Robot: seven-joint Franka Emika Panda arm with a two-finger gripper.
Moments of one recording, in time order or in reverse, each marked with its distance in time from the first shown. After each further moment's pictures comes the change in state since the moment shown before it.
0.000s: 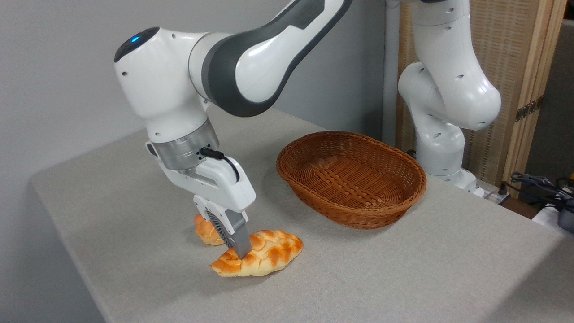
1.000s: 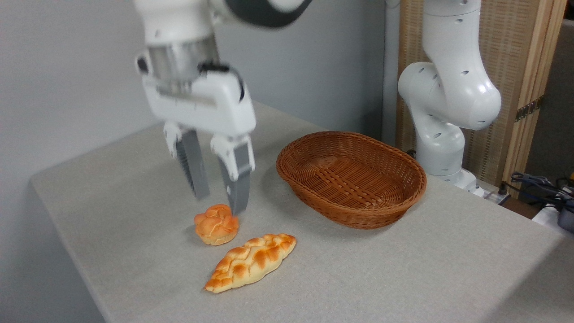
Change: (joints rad) arm 0.012 -0.187 0.002 0.051 -0.014 -0.022 -0.001
